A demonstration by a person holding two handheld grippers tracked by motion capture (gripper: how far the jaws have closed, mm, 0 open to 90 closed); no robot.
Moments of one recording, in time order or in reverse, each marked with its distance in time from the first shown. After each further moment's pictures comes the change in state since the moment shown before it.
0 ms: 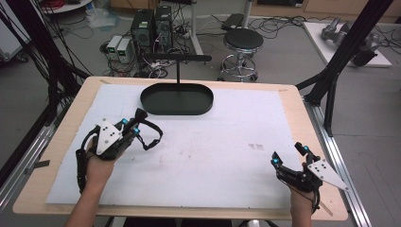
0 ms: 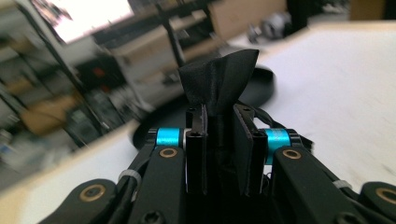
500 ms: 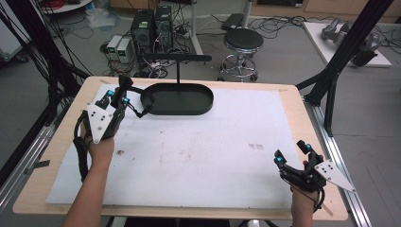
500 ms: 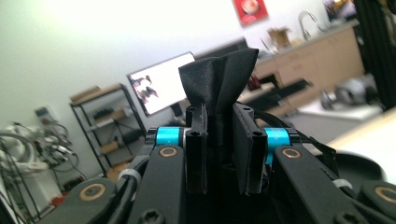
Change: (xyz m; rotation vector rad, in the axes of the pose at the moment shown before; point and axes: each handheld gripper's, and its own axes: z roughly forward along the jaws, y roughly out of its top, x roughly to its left) left arm 0.029 0.028 0.025 -0.296 0.289 0.042; right arm -0.001 0.010 -0.004 -0.082 0.037 0.051
